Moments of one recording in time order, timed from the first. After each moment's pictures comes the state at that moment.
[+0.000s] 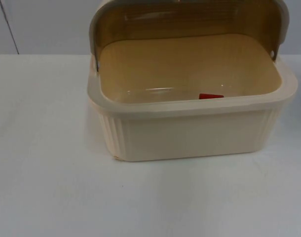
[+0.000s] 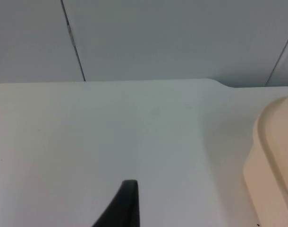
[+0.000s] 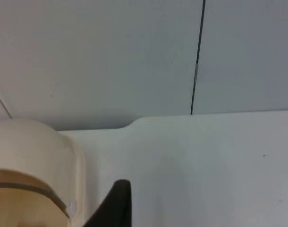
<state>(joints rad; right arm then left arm) -0.02 1.16 -1.15 -0.01 0.55 0.03 -0.14 1.21 -1.10 0.13 0.57 -0.20</state>
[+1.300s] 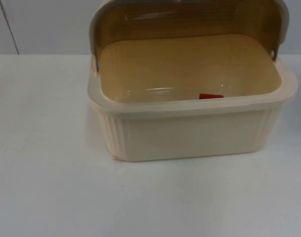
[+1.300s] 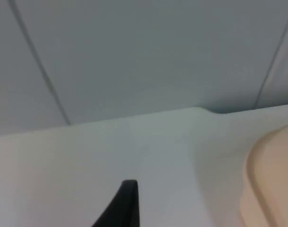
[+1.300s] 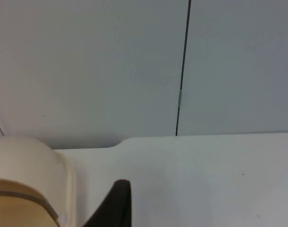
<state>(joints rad) -0.02 1.06 -1.15 -0.07 0.57 0.05 -0.19 1.42 -1.32 0.10 0.56 -0.06</state>
